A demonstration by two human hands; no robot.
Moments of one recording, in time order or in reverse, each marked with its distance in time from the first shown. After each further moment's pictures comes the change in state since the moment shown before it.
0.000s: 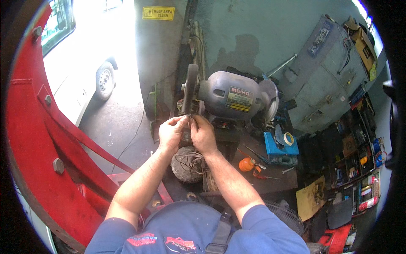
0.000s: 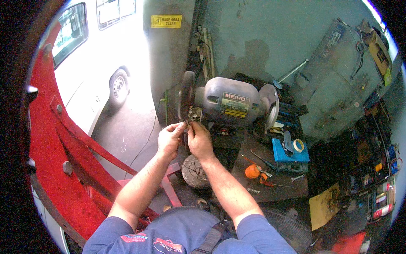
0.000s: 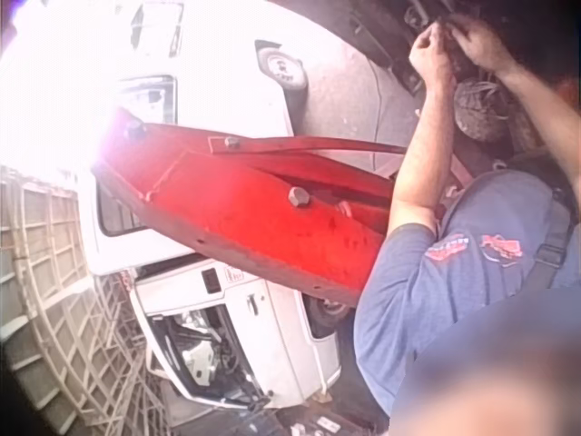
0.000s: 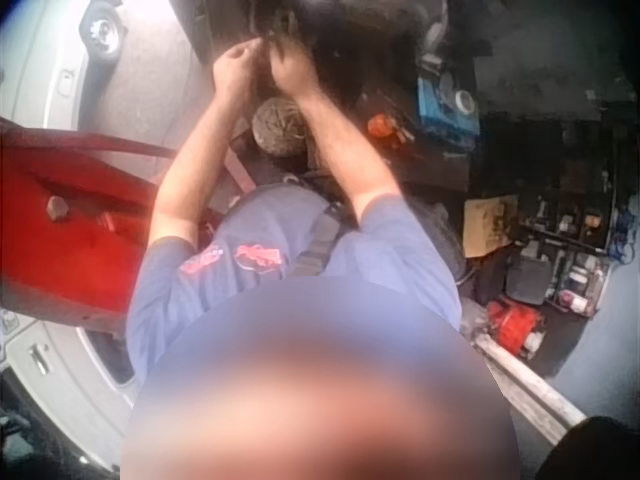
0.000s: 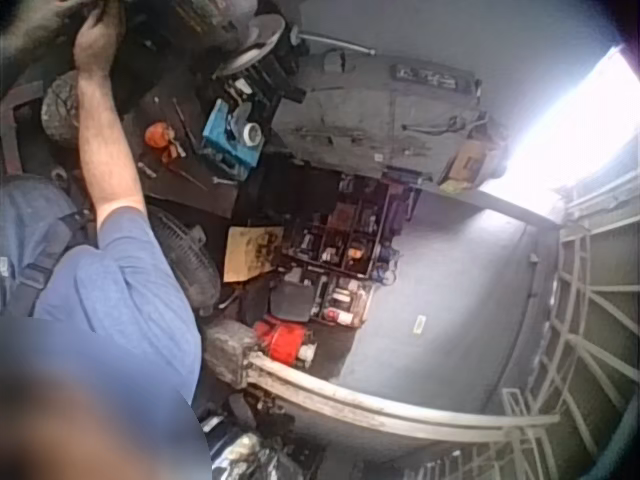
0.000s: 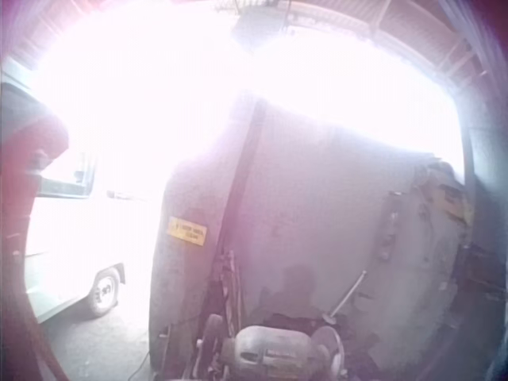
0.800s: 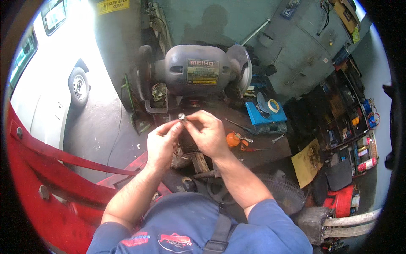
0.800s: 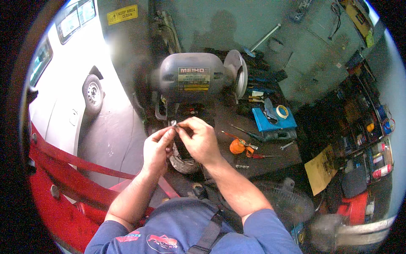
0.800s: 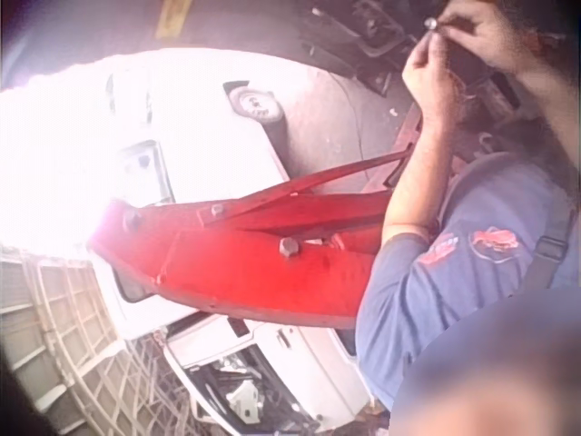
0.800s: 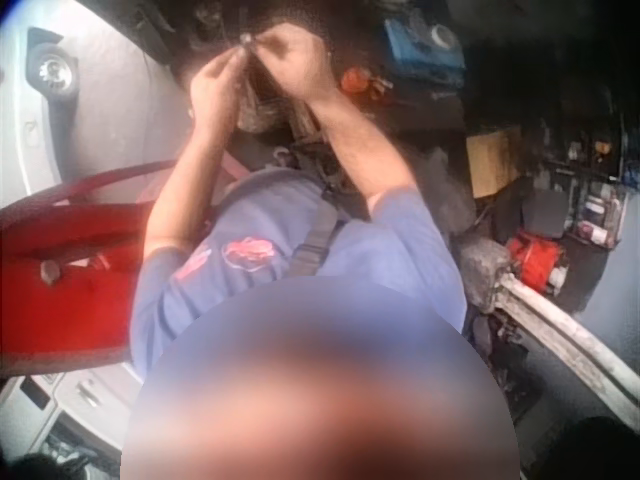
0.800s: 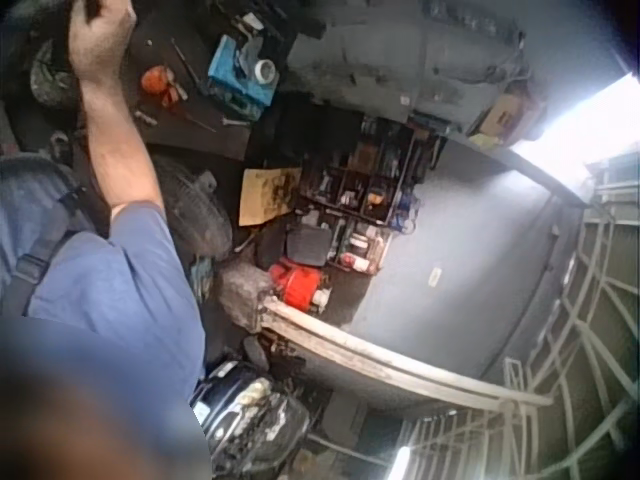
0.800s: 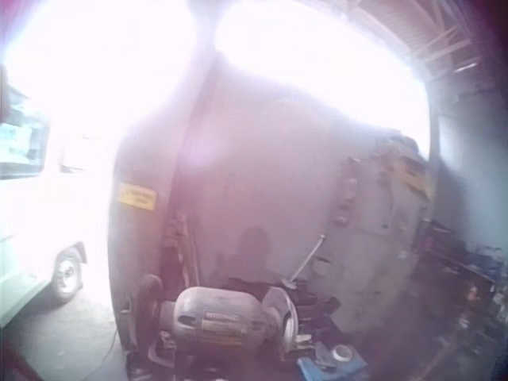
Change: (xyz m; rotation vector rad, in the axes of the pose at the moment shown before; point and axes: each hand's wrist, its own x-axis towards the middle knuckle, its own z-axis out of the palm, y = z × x) left_hand -0.072 0.002 0.044 0.026 -0.178 -0.198; right_hand -0.033 -0.029 -0.098 0.018 0.005 0.126
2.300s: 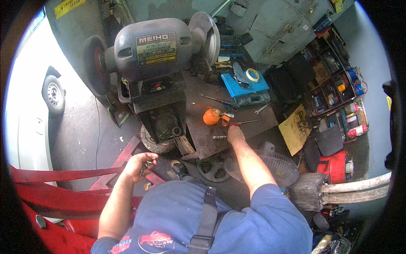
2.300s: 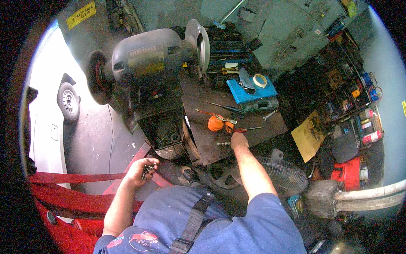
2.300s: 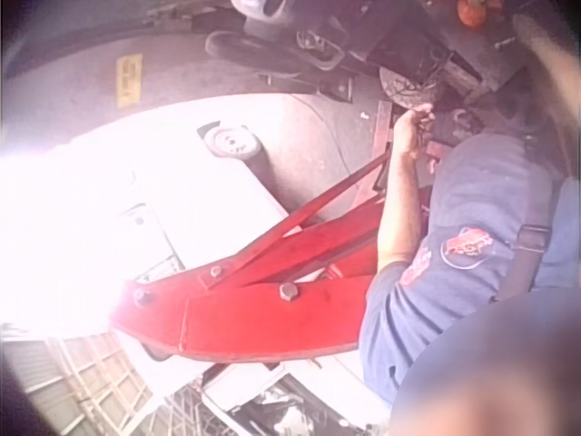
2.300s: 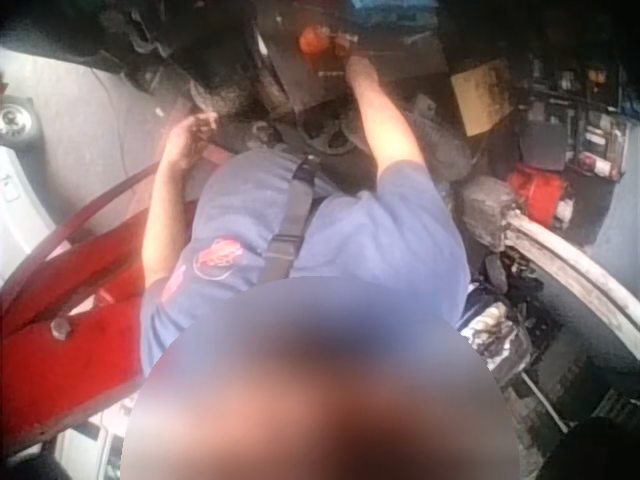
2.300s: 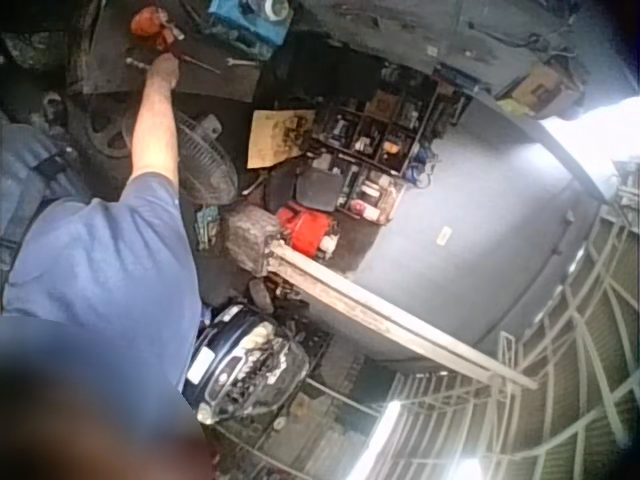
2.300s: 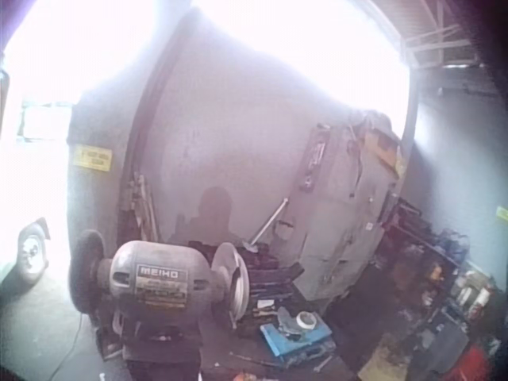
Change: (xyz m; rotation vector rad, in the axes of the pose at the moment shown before) left_hand 0.009 -0.095 -0.101 0.067 -0.287 -0.789; right_hand -0.178 0.246 -0.151 -1.076 -0.420 1.150
